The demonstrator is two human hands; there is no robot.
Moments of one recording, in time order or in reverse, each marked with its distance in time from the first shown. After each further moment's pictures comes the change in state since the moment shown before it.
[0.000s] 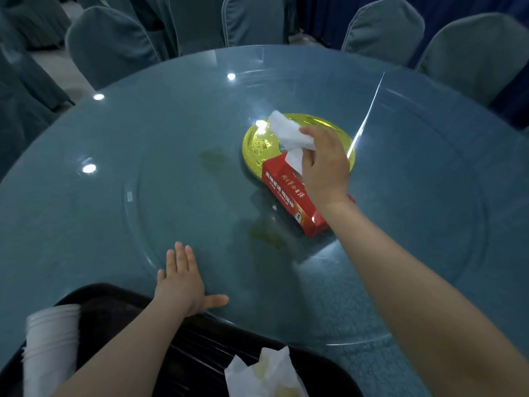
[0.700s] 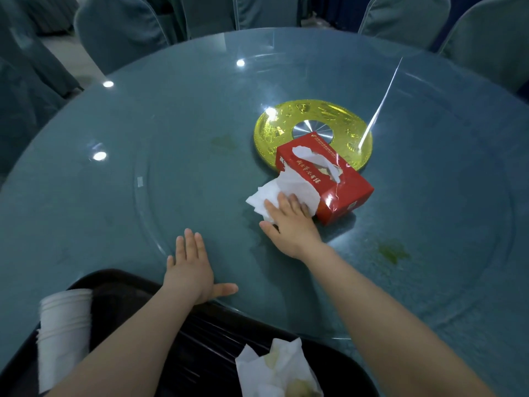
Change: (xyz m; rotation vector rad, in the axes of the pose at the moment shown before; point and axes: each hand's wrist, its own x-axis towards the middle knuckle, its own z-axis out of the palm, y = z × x) left_hand 0.003 -0.003 0.001 0.002 -0.007 0.011; right_hand -0.120 0.031 0.072 -0.303 -1.072 0.084
